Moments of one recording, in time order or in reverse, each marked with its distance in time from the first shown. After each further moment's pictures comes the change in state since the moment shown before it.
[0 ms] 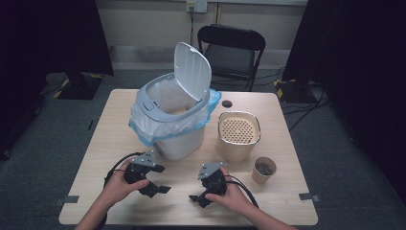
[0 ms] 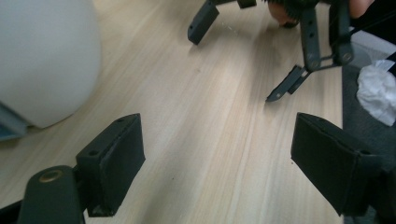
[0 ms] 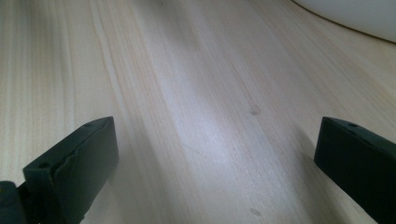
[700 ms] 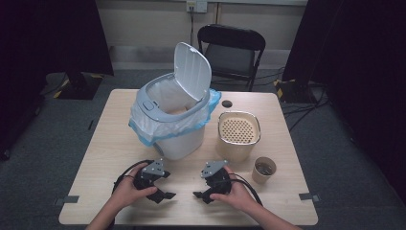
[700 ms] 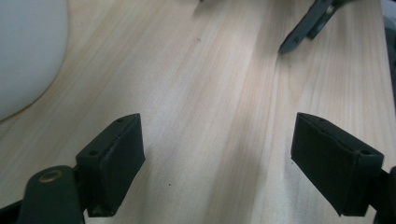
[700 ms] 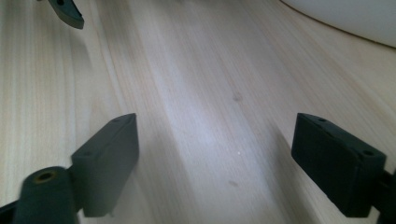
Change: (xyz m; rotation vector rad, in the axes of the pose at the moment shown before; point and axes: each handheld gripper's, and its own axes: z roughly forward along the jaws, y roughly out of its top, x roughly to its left) left arm 0.000 -0.016 0.033 0.070 0.020 0.073; right arm -0.006 -0.001 -0.014 0.016 -0.008 -0.015
